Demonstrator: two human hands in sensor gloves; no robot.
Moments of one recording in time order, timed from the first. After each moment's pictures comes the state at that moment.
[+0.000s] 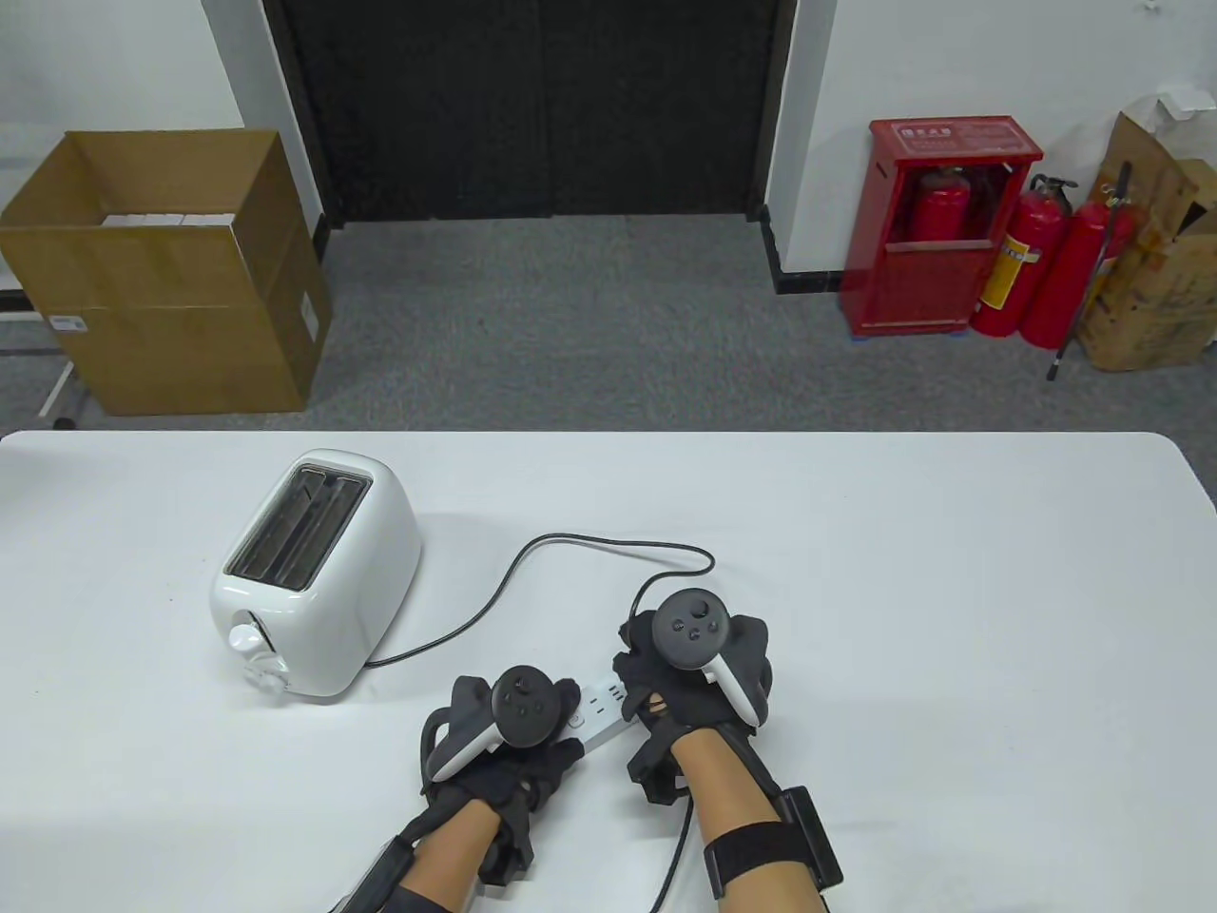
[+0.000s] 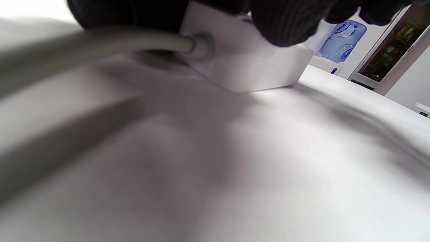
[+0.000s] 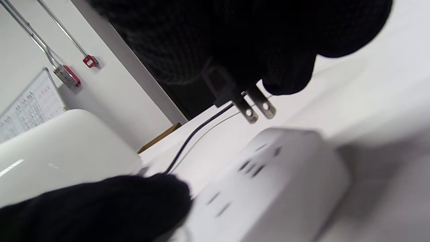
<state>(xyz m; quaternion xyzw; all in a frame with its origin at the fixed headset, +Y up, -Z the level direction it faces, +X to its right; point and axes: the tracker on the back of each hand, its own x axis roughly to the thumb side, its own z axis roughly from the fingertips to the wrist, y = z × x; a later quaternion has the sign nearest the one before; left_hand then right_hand) -0.133 -0.768 -0.354 -0.13 -0.13 0.16 0.97 0.054 -0.721 -0.392 0.02 0.03 0.94 0.34</state>
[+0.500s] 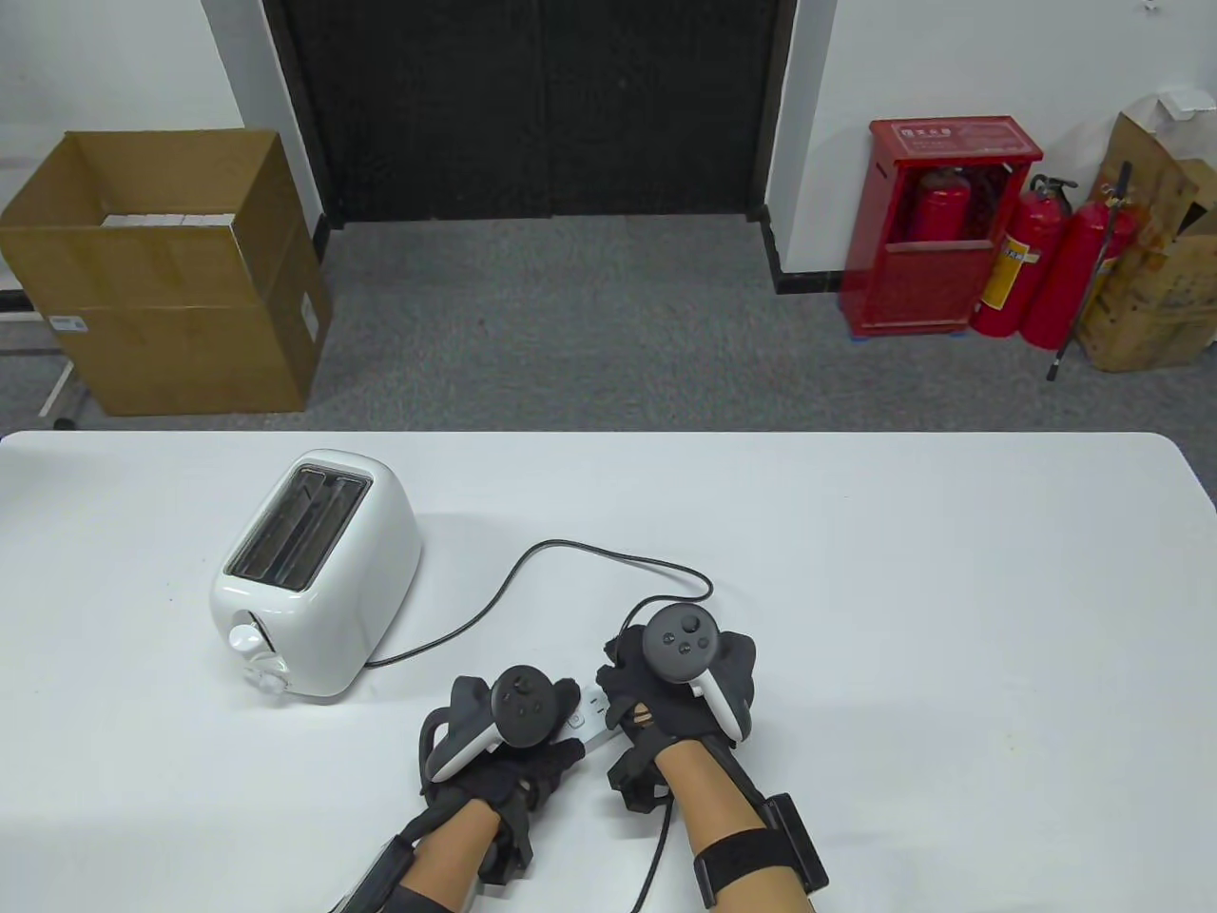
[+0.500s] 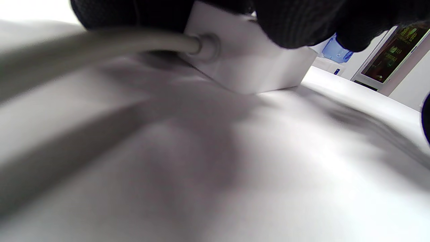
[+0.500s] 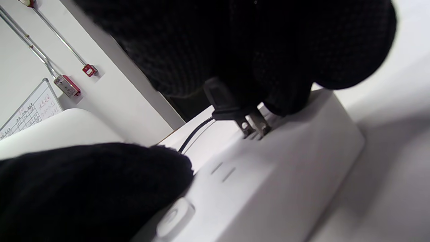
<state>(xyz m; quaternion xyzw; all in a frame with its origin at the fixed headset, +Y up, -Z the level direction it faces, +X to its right) -0.134 -0.768 -0.355 -0.13 -0.13 0.15 0.97 0.048 -0.737 -0.388 0.01 0.00 0.94 0.34</state>
